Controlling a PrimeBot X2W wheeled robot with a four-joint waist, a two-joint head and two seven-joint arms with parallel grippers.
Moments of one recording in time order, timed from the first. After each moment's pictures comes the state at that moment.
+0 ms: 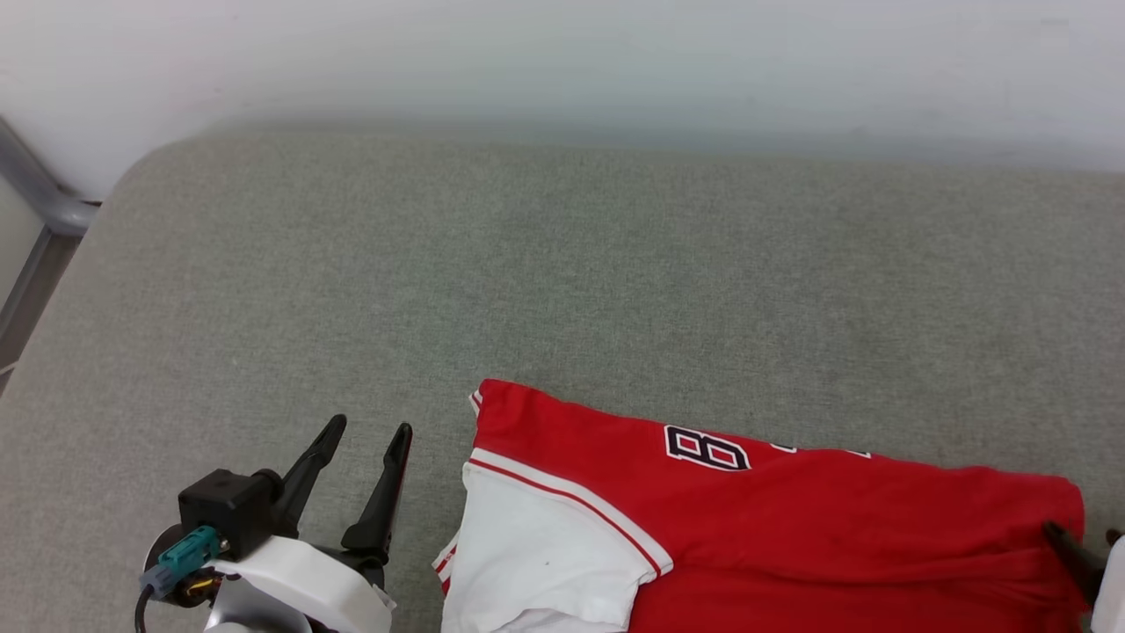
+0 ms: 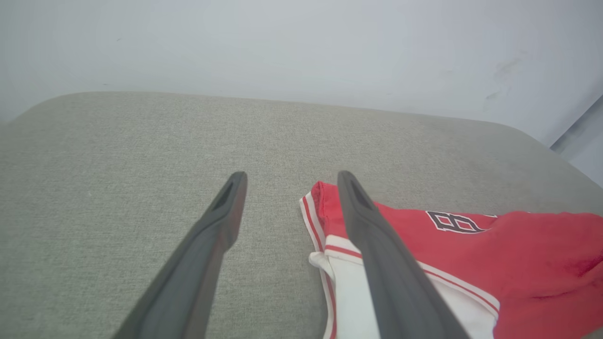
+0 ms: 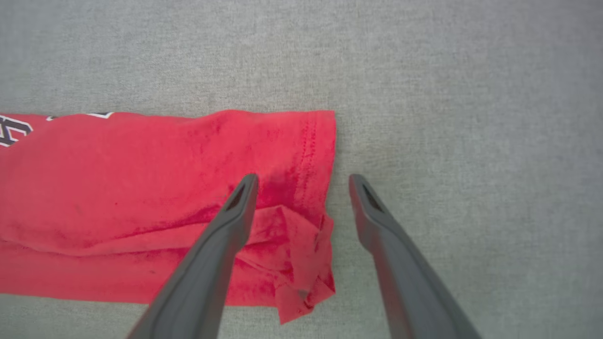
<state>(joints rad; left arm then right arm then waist) -0.13 0.63 -0.62 -0.09 -0.82 0.25 -0.24 0.03 -0.34 -0.27 0.02 0.46 0.13 0.73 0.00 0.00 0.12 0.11</state>
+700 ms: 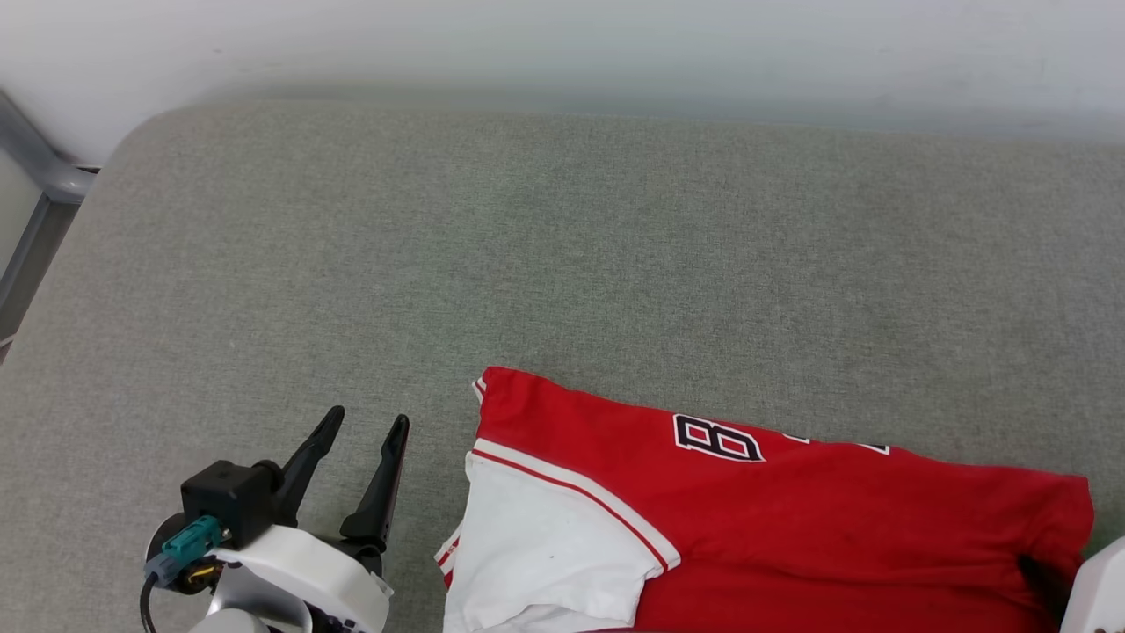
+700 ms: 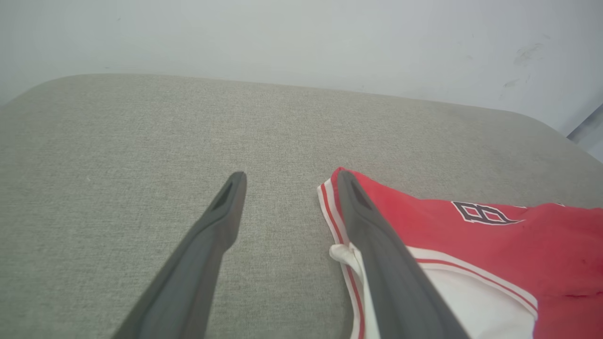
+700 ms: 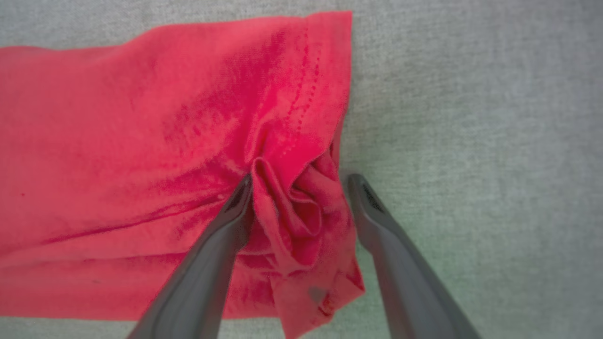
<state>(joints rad) -0.15 0.59 -0.59 -0.01 -0.79 0.18 -0.26 0.02 -0.25 -0.26 0.19 0.37 0.13 0.71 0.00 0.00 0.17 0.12</state>
